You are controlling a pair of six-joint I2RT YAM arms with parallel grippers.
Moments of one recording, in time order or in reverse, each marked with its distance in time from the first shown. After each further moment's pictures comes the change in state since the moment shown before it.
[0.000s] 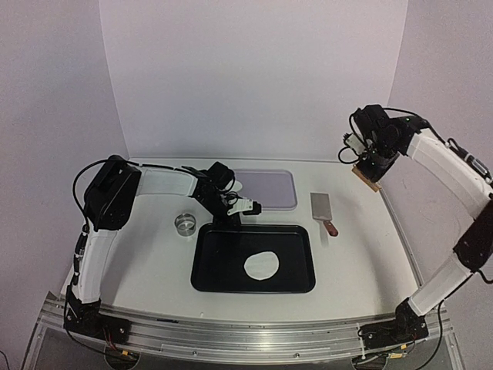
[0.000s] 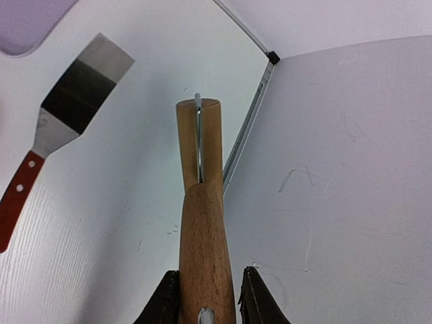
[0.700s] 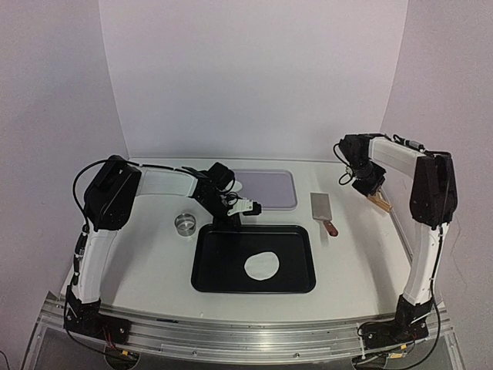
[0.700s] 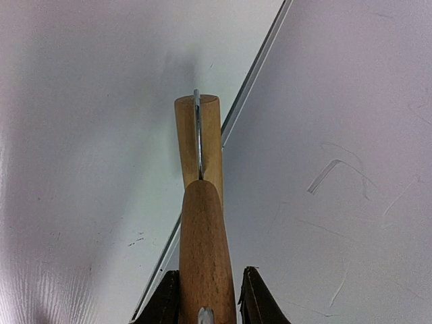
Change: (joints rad) left arm -0.002 0.000 -0.007 0.004 0.000 -0.010; right arm -0.201 0.510 0.133 0.006 0.169 0.005
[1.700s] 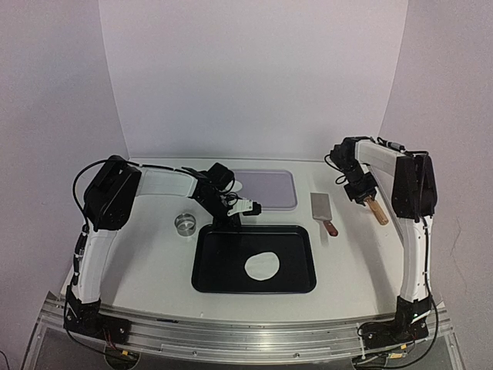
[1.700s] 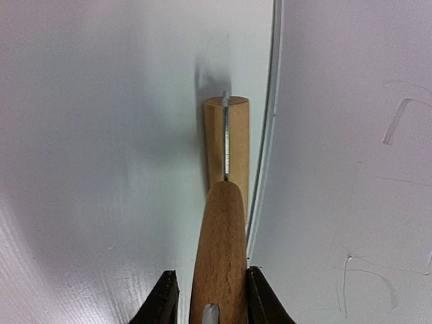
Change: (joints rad) left arm 0.000 -0.001 -0.008 0.009 0.006 -0.009; right arm 0.010 0.218 0.196 -0.213 -0.082 0.563
